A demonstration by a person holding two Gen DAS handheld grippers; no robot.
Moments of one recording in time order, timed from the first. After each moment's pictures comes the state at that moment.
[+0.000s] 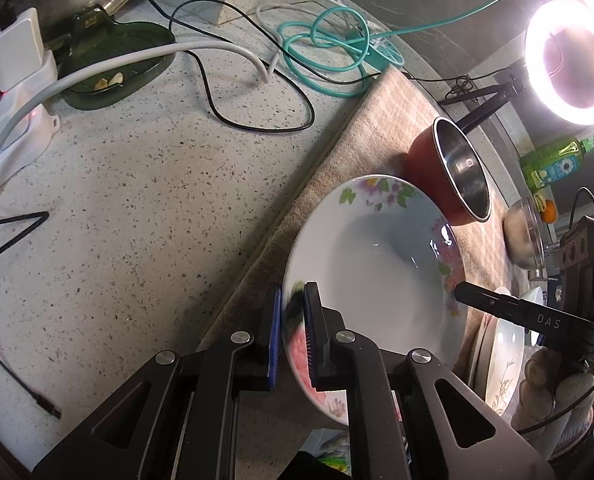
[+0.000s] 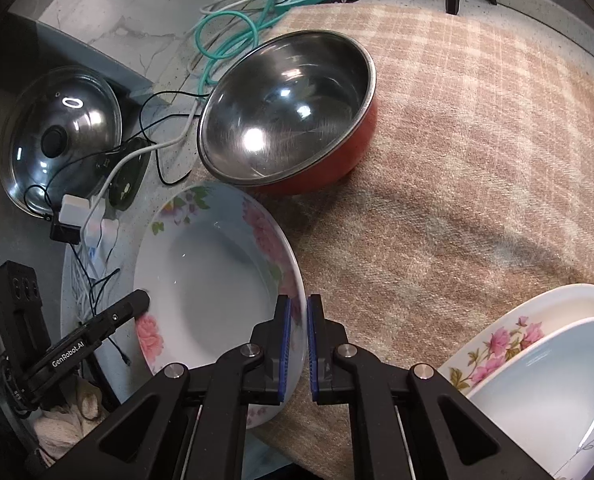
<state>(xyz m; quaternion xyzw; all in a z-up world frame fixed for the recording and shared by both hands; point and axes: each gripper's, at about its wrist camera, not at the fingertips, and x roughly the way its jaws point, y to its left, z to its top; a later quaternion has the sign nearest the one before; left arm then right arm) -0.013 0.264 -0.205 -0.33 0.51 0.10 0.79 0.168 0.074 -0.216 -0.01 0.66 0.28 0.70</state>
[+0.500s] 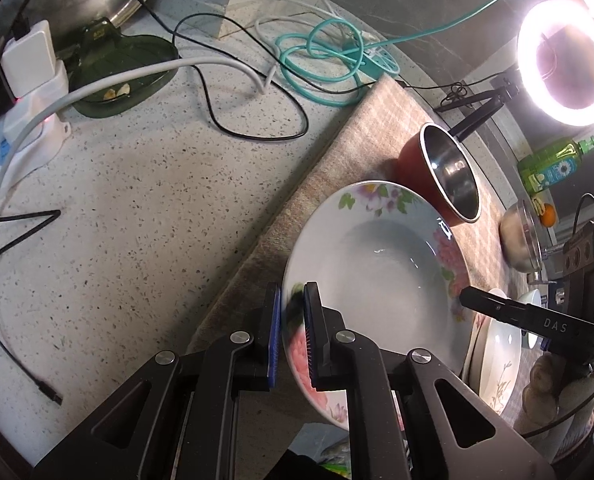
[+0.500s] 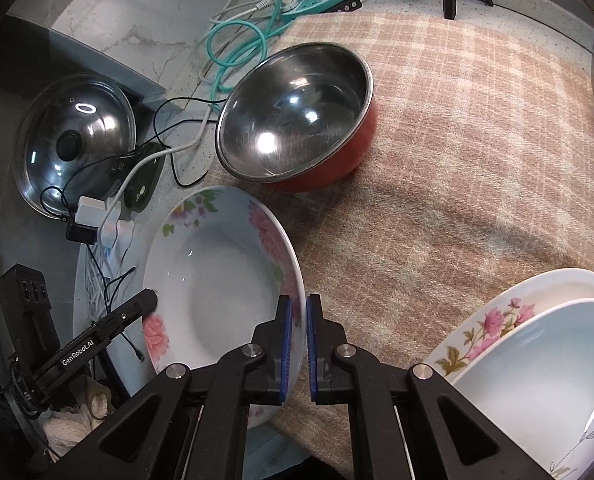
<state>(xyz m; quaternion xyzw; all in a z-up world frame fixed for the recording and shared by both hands) -0.018 0.254 -0.189 -0.32 0.49 0.11 0.80 0.161 0.063 -0.198 0.01 0.65 0.29 0.70</state>
